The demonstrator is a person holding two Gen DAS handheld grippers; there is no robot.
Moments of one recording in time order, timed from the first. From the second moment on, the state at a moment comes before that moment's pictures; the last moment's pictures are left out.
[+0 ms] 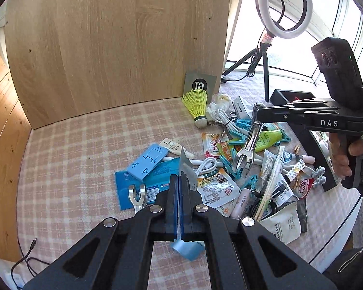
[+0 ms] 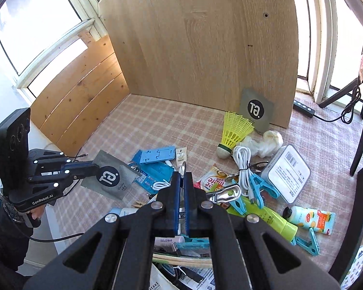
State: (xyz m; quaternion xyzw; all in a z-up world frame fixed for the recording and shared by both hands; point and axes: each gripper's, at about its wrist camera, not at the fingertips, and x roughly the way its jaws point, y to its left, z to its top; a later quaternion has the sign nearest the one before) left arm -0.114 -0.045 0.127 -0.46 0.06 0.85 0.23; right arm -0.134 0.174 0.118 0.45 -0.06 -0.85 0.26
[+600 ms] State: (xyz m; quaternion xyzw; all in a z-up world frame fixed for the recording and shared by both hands) left arm -0.055 0.023 0.183 -0.42 0.07 0.88 0.22; right arm -0.066 0.250 0.175 0.40 -0.09 -0.89 0.20
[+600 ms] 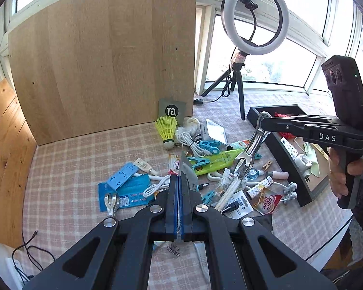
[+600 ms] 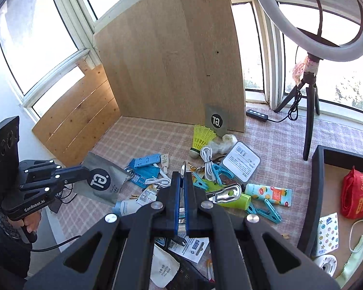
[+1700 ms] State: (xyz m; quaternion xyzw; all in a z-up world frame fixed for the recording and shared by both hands) left arm 0.001 0.322 0.179 -0.41 0.11 0.83 0.36; right arm 0.051 0.514 0.174 0.40 -0.13 -0.91 0.01
